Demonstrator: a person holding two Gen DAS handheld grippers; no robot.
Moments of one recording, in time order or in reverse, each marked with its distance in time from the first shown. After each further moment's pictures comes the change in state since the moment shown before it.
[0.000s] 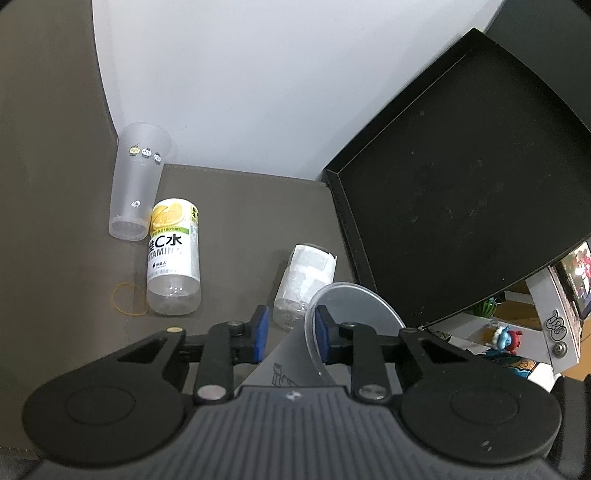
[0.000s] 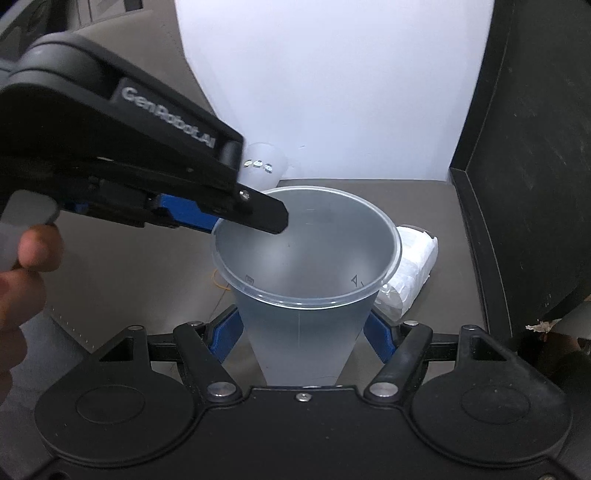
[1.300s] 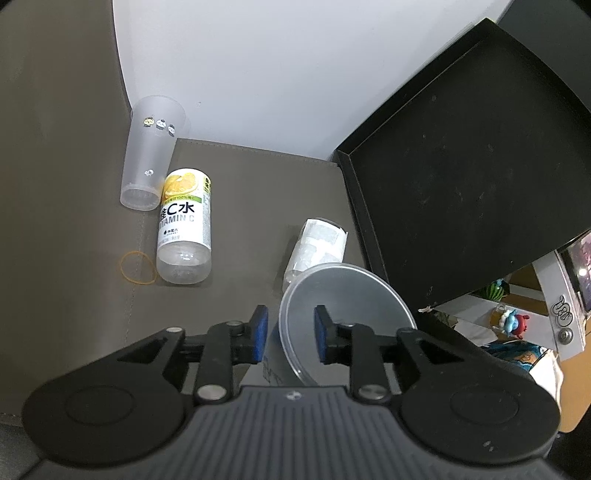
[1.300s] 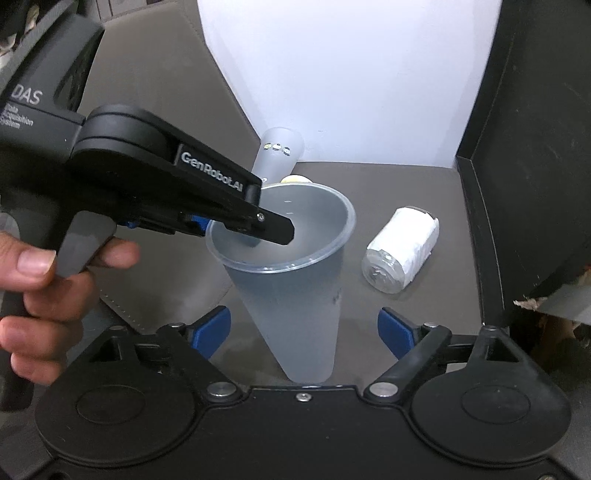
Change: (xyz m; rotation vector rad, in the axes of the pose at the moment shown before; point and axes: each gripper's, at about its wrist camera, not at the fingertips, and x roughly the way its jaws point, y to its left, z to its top) left arm -0.002 0.009 -0.017 -0.026 0.039 0.030; right arm -0.002 -0.025 0.004 -0.008 0.070 0.037
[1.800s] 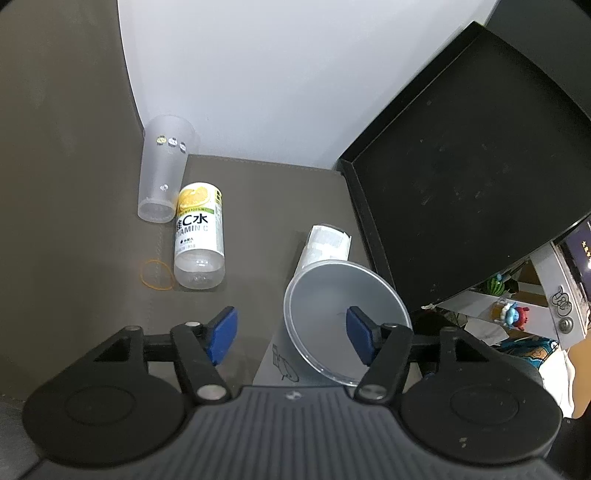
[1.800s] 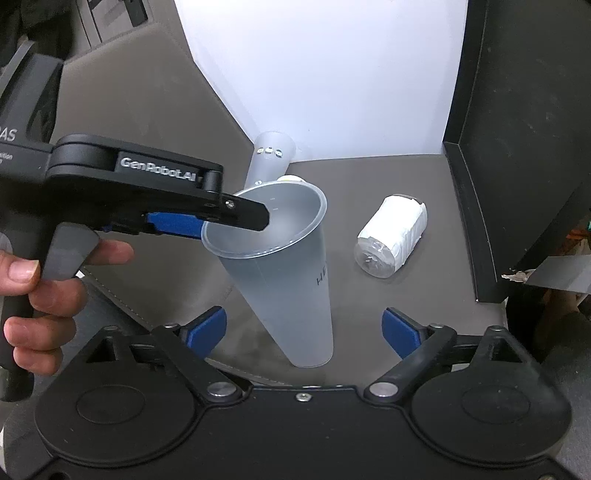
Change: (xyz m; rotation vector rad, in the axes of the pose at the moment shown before) left arm -0.029 -0.005 -0.005 0.033 -0.038 0.034; right arm -0.008 -0.020 -0.007 0.083 -0.006 0.027
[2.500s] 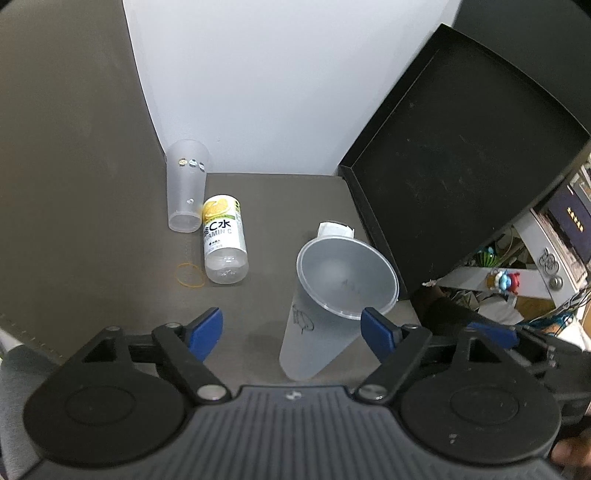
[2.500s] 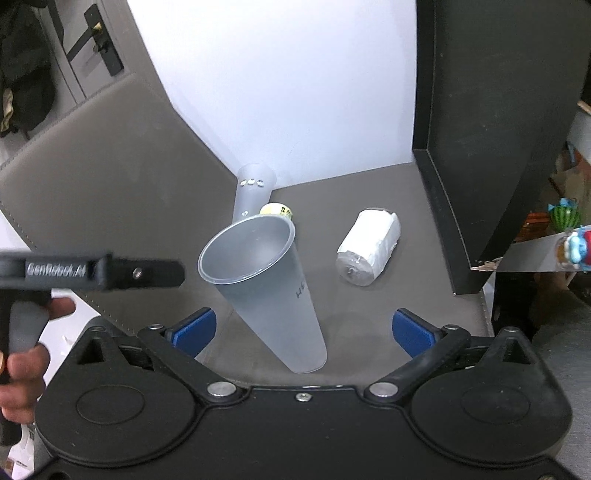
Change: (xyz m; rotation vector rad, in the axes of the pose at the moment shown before) left arm -0.061 -0.004 -0.031 0.102 -0.050 0.059; right arm -0.040 -0.016 -0.006 0.131 -0.076 -0.008
